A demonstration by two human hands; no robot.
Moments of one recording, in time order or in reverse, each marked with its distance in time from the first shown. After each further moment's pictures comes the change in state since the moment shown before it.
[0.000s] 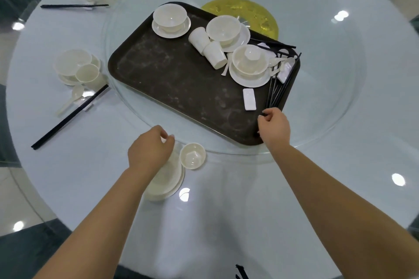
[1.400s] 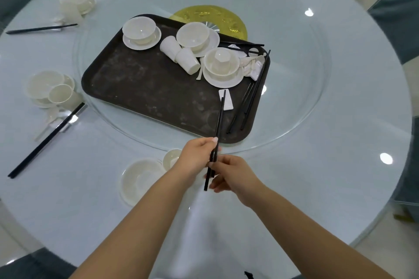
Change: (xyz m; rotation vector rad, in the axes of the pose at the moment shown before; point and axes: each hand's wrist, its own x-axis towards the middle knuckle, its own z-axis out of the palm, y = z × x) left_hand -0.050 0.115 0.035 -0.852 -0.554 -0.091; right_hand -0.123 -0.003 -0.009 0.578 -0.637 0.330
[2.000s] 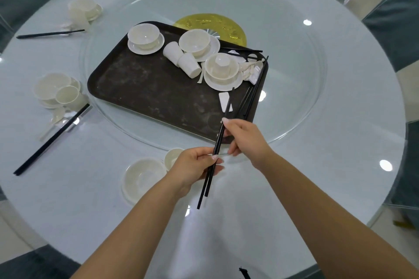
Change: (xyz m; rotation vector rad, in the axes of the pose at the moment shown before) left_hand -0.031 -0.011 -0.012 -0.201 -0.140 -0.020; right_hand 0.015 -0.053 -0.028 -0.214 0.195 -0.297
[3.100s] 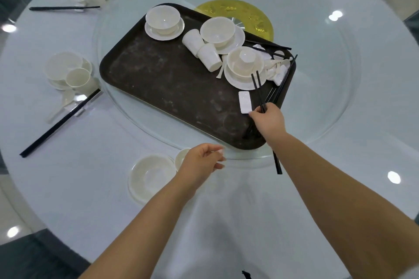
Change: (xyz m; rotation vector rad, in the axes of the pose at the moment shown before) left_hand 0.026 -0.001 -0.015 0.186 0.181 0.035; right_hand 0.115 0.019 -0.011 -0.365 0.331 0.035
